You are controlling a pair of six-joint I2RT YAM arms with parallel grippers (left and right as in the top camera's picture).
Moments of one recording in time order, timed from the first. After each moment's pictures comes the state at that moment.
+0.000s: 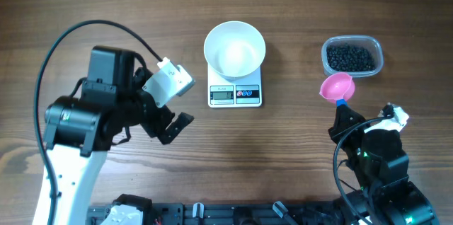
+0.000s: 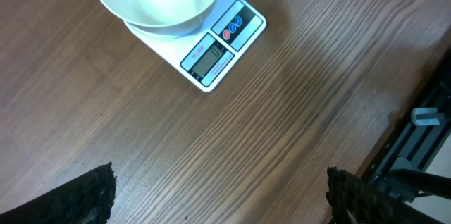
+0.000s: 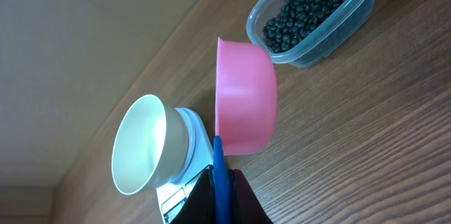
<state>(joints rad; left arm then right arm) -0.22 1.15 1.32 -1.27 0.36 0.59 0.36 0.45 0.63 -0.72 0.26 1.02</state>
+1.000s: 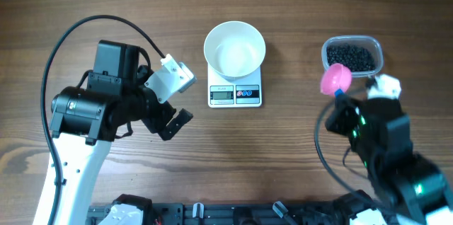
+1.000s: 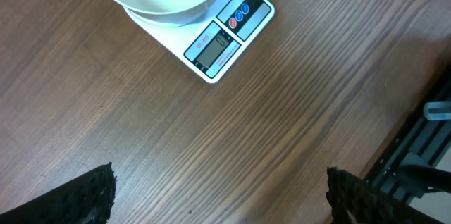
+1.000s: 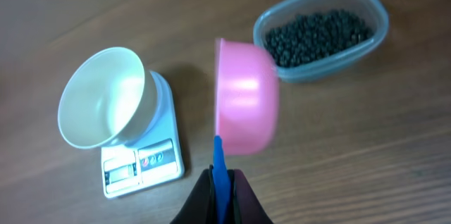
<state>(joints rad) -0.22 1.19 1.32 -1.27 0.33 0.59 0.36 0.78 0.96 -0.92 0.23 0.63</state>
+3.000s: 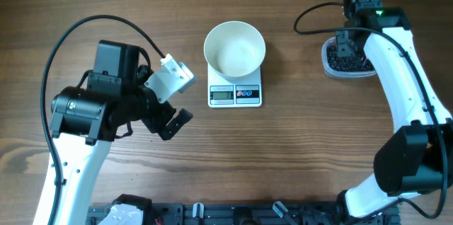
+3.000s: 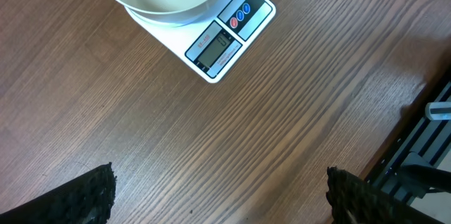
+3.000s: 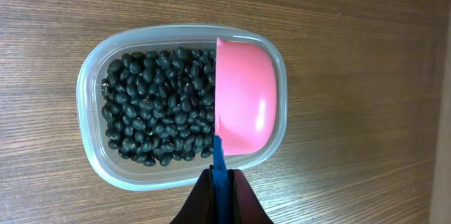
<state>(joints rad) -0.22 1.19 1.32 -1.27 0.33 0.59 0.06 1.78 1.54 -1.01 0.41 -0.03</state>
